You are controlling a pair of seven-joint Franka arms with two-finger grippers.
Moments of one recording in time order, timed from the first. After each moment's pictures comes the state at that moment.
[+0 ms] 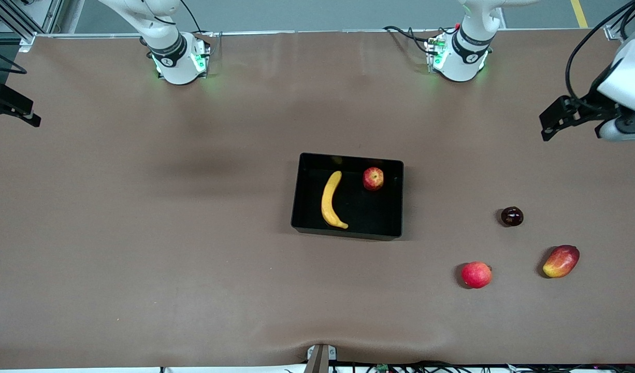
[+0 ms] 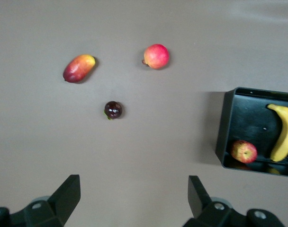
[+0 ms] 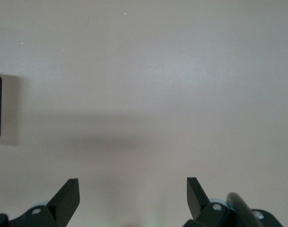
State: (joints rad) left arm 0.02 0.02 -0.16 -1.44 0.06 1.51 -0.16; right arm -0.26 -0.05 0.15 -1.54 0.03 1.48 -0.15
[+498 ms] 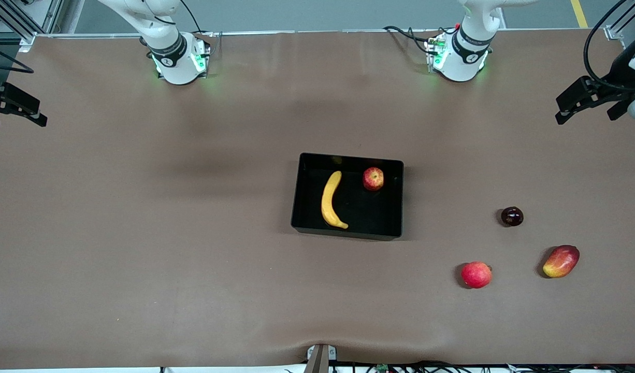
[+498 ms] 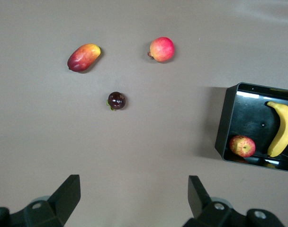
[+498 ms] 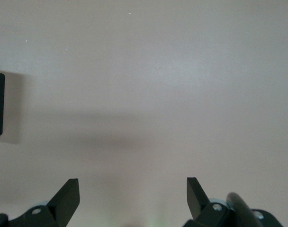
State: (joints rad) left arm 0.04 -0.06 -0.14 -1.51 0.03 1.51 -0.15; right arm -0.25 -0.05 0.16 -1.54 0.03 1.48 -0.15
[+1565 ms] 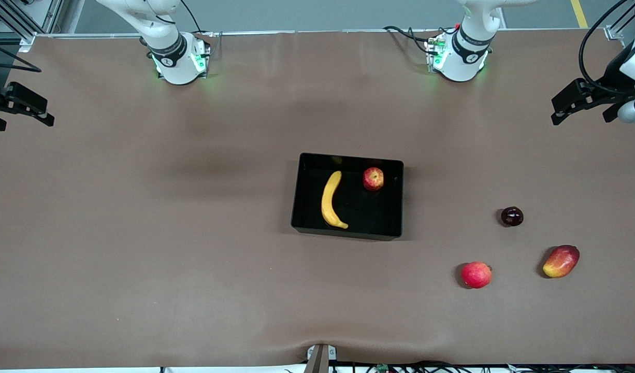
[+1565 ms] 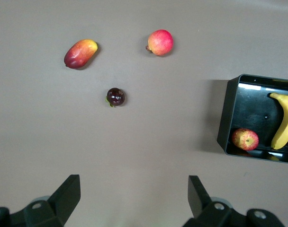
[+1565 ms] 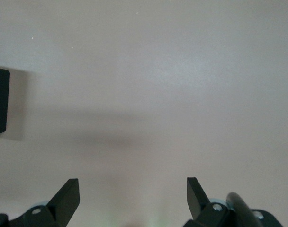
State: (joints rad) left arm 0.04 -0.05 -0.14 -1.52 0.03 1.50 -0.12; right arm -0.16 -0.05 0.09 -1.54 0.03 1.47 -0.15
